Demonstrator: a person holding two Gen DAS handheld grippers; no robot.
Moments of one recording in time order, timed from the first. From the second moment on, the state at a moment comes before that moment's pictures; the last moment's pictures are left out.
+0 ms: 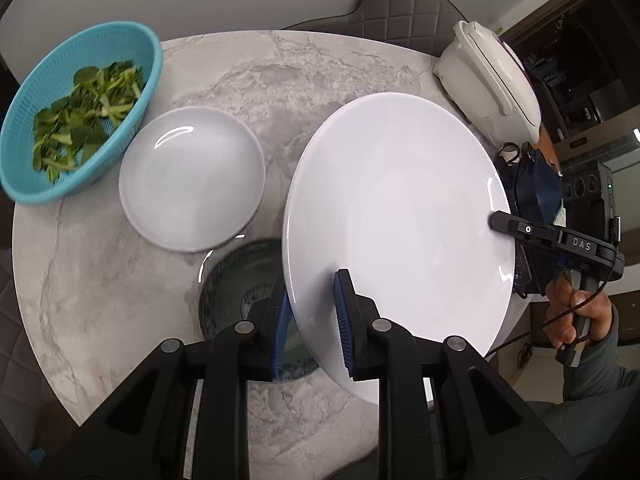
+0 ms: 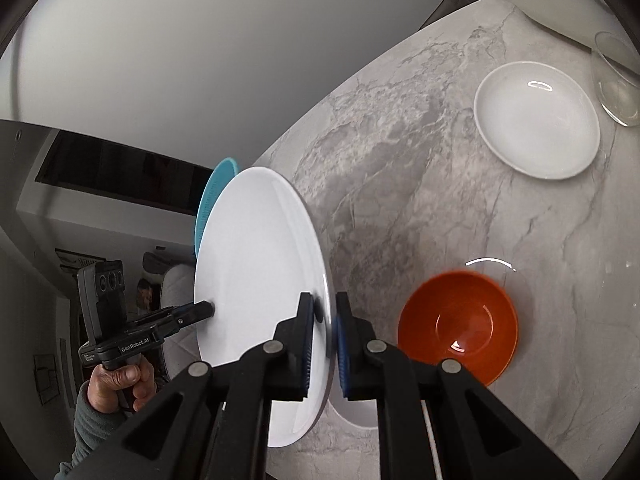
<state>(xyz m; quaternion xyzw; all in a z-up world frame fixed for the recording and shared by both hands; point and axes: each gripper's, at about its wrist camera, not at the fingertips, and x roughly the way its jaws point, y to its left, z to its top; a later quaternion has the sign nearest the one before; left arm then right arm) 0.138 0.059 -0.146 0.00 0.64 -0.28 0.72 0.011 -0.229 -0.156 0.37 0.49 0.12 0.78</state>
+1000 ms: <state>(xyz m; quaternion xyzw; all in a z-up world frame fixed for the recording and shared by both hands) -0.147 0.174 -0.272 -0.10 0.67 -0.20 0.70 -0.134 -0.124 -0.272 0.26 0.61 0.16 0.73</state>
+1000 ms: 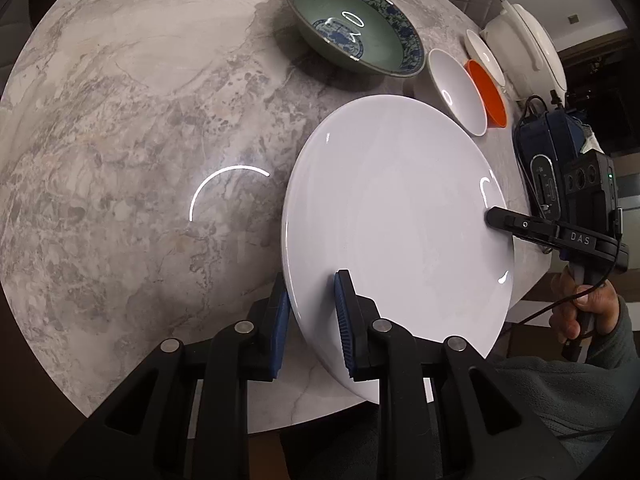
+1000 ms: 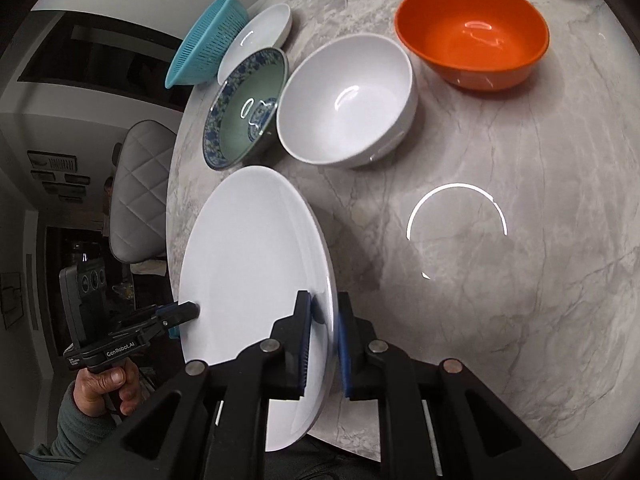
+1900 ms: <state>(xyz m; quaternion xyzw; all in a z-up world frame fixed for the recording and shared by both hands) -0.130 0.126 -0.315 -0.09 0.68 -0.20 0.70 -0.138 -0.137 -0.312 0.26 0.62 0.14 0.73</state>
